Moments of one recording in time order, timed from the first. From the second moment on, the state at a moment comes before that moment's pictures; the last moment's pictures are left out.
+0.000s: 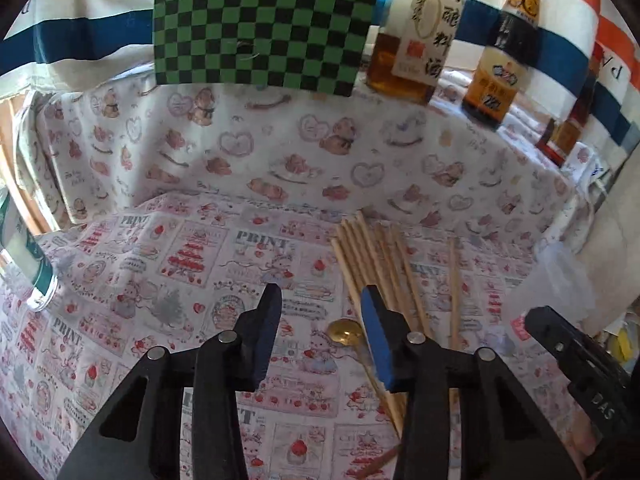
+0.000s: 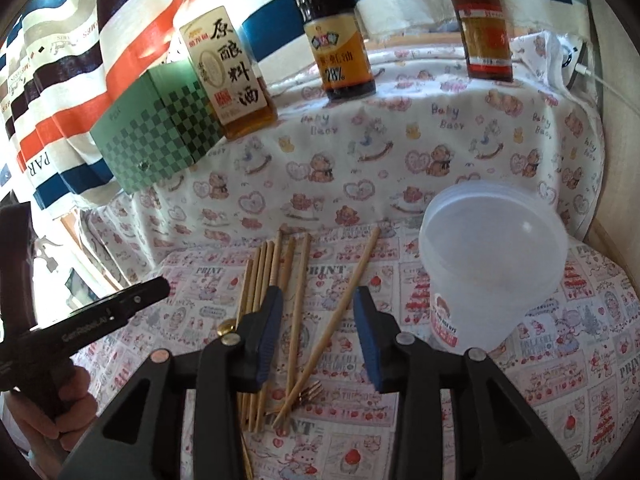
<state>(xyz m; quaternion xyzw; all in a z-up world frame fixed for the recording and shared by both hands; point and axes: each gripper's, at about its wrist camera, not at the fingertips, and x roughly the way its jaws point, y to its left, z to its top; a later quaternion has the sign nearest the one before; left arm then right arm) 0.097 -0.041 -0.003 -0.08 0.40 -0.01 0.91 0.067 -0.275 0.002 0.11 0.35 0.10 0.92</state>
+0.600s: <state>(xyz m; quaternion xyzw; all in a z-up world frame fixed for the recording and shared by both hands) 0.120 -0.051 -0.065 -0.17 0.51 -0.11 0.83 0.069 -0.286 0.000 0.12 0.36 0.06 0.92</state>
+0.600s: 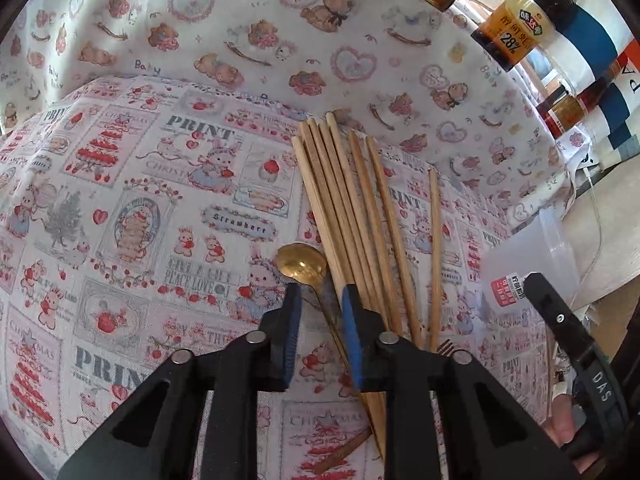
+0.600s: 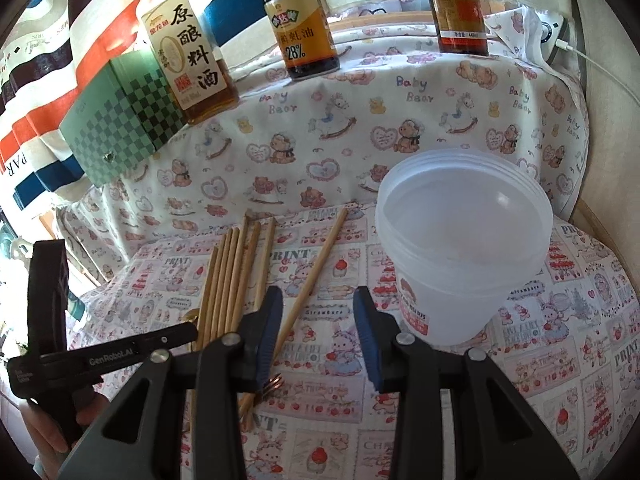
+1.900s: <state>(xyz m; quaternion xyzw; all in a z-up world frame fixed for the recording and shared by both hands) 0.135 0.010 -0.051 -0.11 0.49 0.00 0.87 0.066 -0.282 0.000 0.09 0.35 0.04 0.93</state>
